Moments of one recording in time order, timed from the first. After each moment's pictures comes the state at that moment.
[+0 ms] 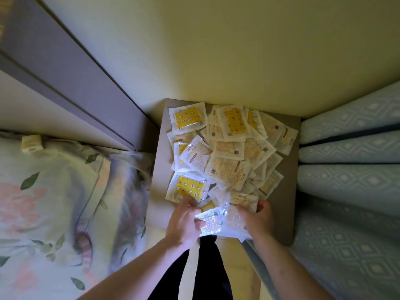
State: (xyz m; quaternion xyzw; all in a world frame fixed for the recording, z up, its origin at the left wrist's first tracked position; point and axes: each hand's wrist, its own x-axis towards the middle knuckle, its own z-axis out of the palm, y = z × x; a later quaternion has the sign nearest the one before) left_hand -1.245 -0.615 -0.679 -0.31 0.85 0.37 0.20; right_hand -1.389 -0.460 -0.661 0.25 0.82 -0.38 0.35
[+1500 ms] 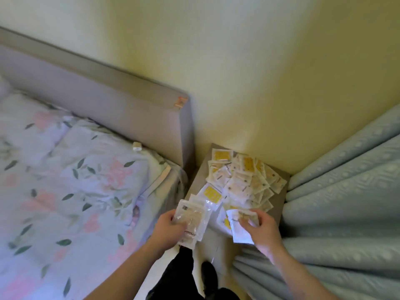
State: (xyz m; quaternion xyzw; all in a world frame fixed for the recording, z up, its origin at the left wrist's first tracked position) left_hand -1.101 -0.577 -0.378 -0.58 0.57 0.58 0.01; right_hand -1.329 -0.410 -0.391 -0.16 0.80 -0.43 0.38
